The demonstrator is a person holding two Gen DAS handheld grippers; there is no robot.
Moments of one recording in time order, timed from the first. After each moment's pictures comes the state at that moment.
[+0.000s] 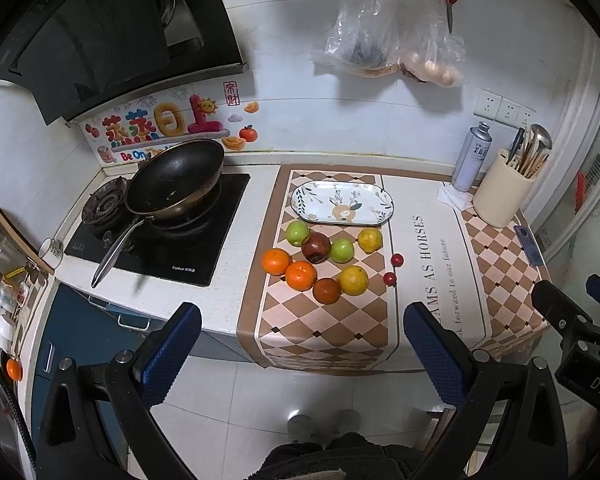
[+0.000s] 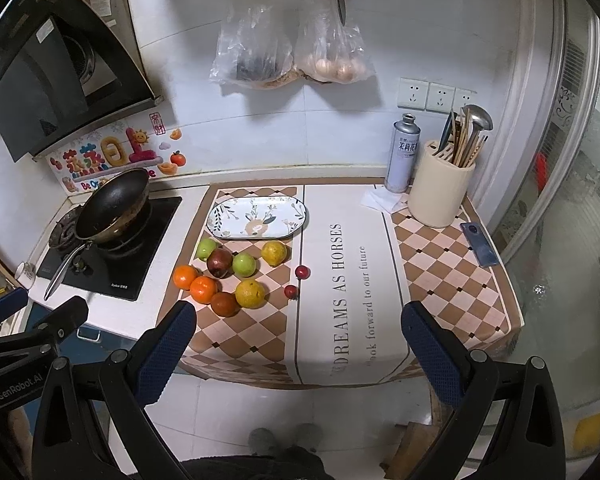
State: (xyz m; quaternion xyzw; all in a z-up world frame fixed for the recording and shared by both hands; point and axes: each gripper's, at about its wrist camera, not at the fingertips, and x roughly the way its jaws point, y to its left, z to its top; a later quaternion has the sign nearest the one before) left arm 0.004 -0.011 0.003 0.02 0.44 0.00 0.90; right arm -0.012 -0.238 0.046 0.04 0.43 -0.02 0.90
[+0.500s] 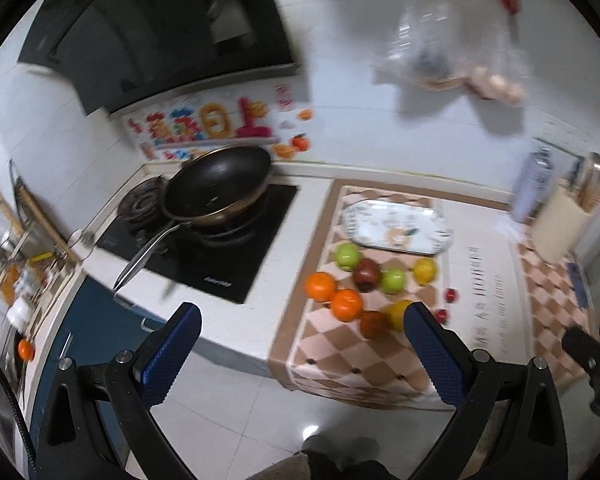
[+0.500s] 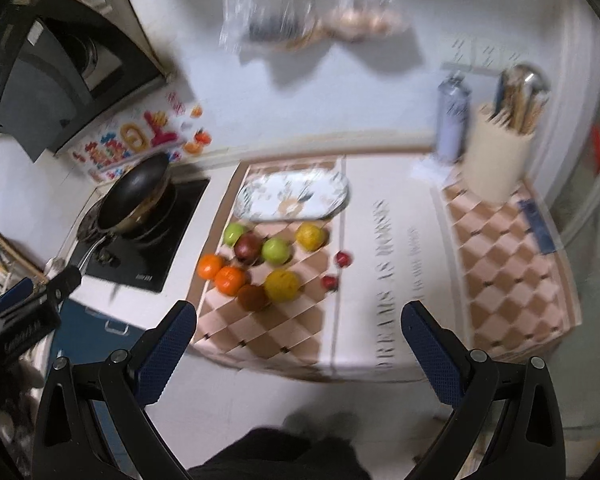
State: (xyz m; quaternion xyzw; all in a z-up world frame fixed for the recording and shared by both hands) left arm 0.058 0.018 -0.039 0.02 0.41 0.11 0.90; right arm 0.072 -0.240 -0.042 0.09 0.50 0.07 0.86
